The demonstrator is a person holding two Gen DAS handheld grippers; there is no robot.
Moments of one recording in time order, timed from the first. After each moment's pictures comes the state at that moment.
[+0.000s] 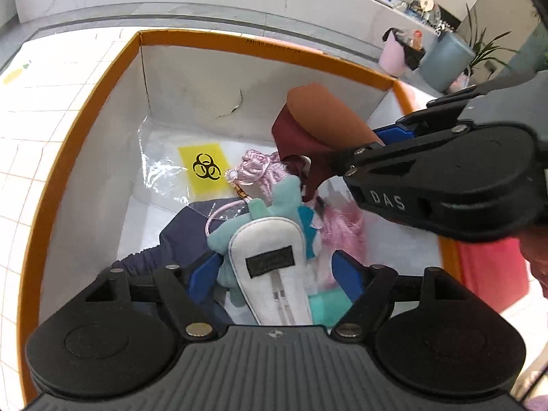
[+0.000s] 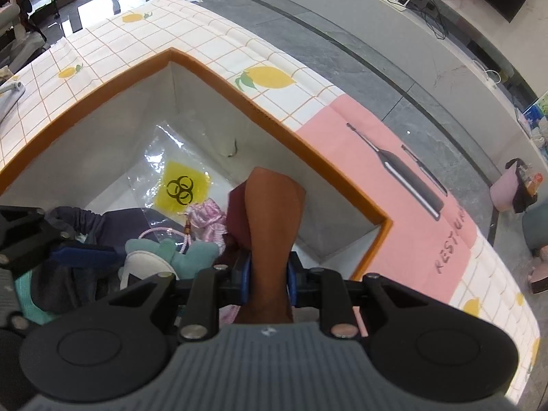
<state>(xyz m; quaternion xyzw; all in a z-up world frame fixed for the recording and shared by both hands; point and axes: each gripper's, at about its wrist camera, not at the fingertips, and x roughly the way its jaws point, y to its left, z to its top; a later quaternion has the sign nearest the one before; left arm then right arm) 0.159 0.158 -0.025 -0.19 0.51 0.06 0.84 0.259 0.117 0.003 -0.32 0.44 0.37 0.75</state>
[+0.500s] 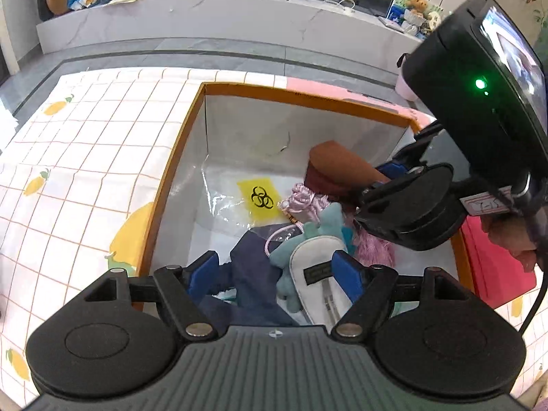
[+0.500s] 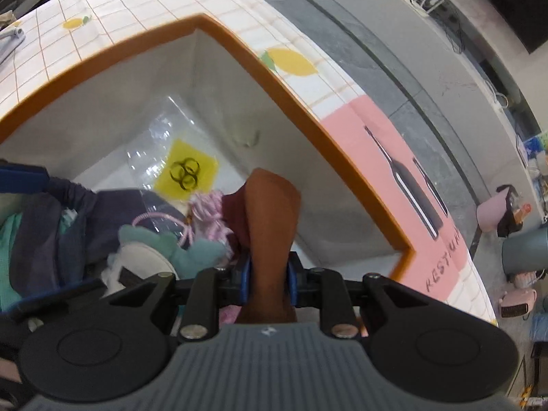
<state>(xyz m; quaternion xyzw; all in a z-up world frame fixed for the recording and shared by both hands) 0.147 0.178 -0.001 -0.14 0.47 0.10 0.86 0.248 0.151 -0.014 -0.40 0.43 0.36 0.73</state>
